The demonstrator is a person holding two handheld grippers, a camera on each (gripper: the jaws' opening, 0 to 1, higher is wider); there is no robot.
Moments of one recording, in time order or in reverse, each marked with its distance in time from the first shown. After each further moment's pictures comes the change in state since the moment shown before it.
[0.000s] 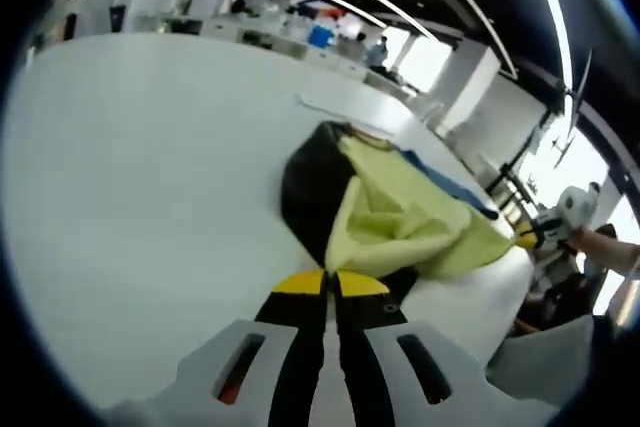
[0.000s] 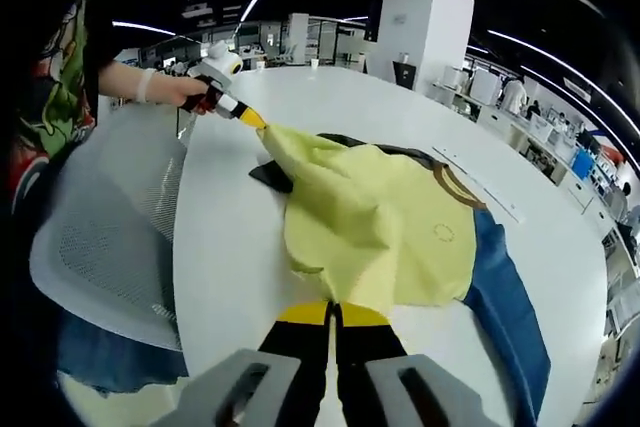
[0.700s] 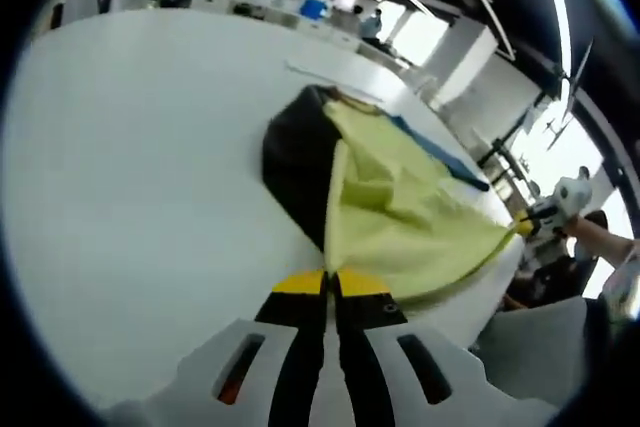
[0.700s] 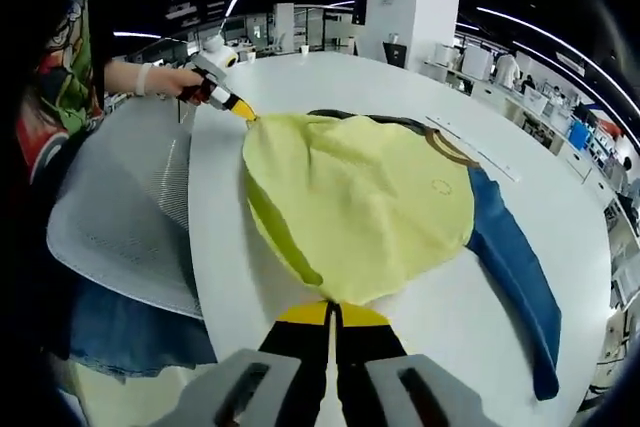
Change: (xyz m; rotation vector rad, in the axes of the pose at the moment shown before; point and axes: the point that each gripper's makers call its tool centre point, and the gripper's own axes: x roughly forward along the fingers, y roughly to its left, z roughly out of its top) left arm -0.003 -0.019 -0.041 -0.008 0.166 -0.051; right arm -0.025 0.013 -0.046 0.071 0.079 0.009
